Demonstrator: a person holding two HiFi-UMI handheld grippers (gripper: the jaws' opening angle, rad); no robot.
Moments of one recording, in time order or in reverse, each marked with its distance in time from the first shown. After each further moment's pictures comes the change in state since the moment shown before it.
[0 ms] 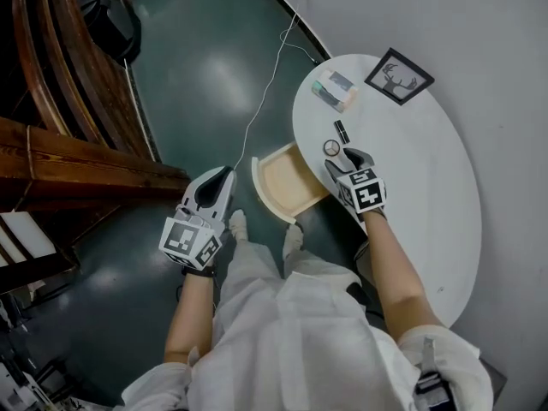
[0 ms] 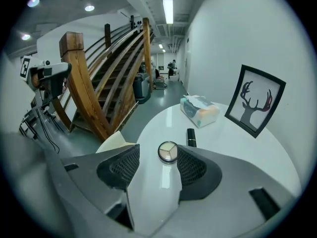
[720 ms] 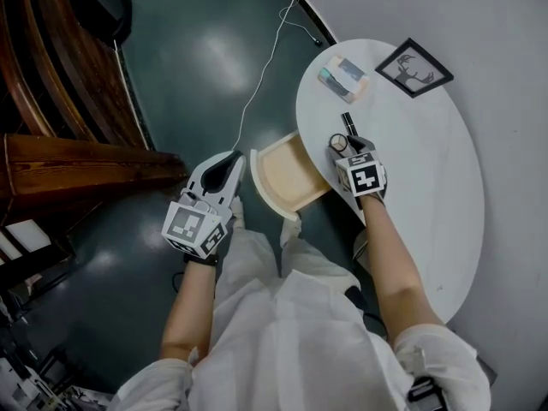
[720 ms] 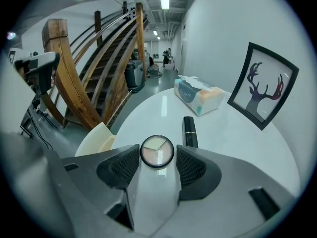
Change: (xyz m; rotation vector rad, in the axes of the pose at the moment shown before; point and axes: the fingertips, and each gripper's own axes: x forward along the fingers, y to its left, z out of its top) left arm 0.049 0.019 -0.027 -0.033 0.046 -0.048; right arm 0.058 -0.025 -0.018 0.031 0.135 -0.053
